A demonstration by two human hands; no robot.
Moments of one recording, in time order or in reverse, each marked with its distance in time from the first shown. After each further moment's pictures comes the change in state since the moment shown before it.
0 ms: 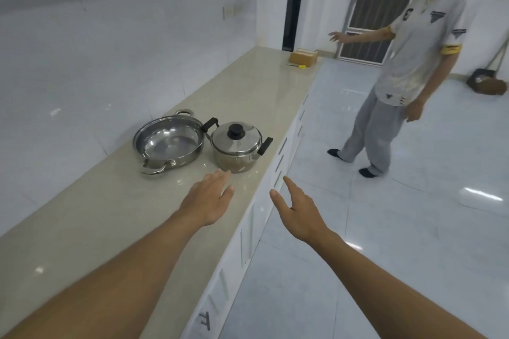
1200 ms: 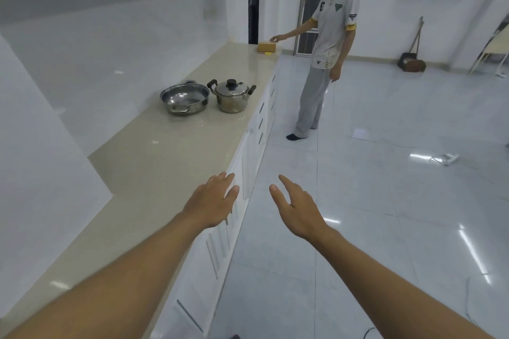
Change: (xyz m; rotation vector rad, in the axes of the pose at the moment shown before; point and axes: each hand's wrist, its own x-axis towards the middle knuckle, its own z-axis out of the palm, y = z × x) left_hand -0.496 -0.024 0.032 0.001 -0.088 0.144; right_hand -0.509 -0.060 0.126 -0.009 0.150 0.051
